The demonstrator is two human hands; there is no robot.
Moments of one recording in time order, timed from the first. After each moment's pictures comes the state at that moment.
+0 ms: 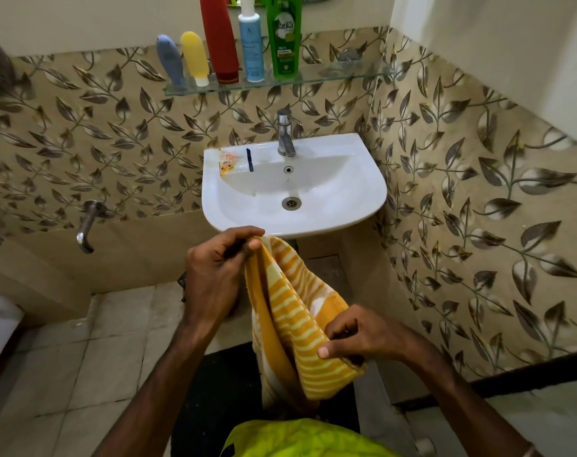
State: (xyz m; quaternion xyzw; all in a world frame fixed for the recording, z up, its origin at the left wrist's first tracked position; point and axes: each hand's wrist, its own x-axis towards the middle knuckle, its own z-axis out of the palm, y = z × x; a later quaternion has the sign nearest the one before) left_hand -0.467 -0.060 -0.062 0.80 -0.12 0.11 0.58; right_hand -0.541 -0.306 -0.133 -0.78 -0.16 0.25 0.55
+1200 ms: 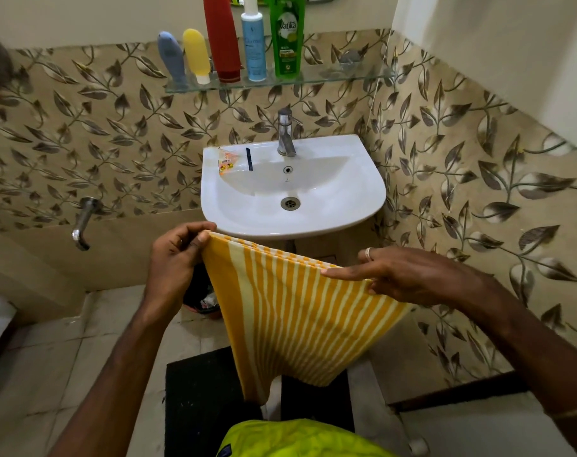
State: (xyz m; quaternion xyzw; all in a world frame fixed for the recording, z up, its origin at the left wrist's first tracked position) left_hand -0.422 -0.006 -0.084 0.78 -0.04 0.05 0.62; right_hand -0.492 -0.363 -0.051 -0.94 -0.28 0.17 0.02
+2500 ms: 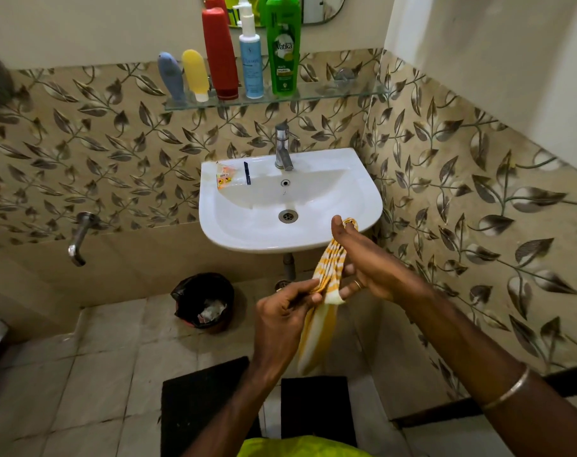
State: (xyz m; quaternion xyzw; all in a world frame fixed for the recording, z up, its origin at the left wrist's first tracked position) left_hand -0.491 -0.127 -0.137 0.75 -0.16 0.06 0.63; right_hand -0.455 -0.306 -0.065 -0.70 0.16 0.18 0.68
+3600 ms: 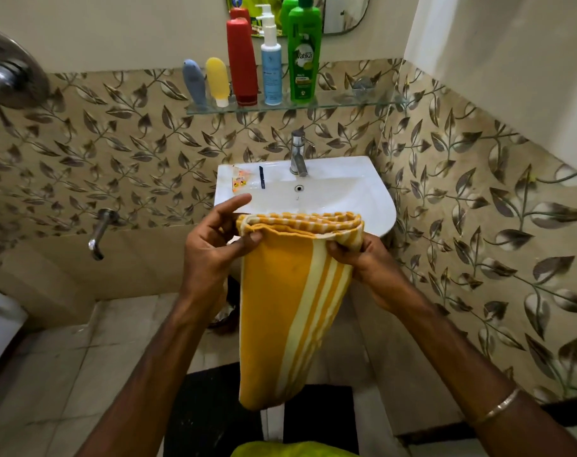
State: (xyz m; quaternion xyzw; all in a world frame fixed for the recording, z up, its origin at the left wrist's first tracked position) left_hand -0.429 -0.051 -0.035 0.59 -0.16 -0.01 0.79; right_hand -0.458 -0.299 -0.067 -0.65 0.00 0.01 0.76
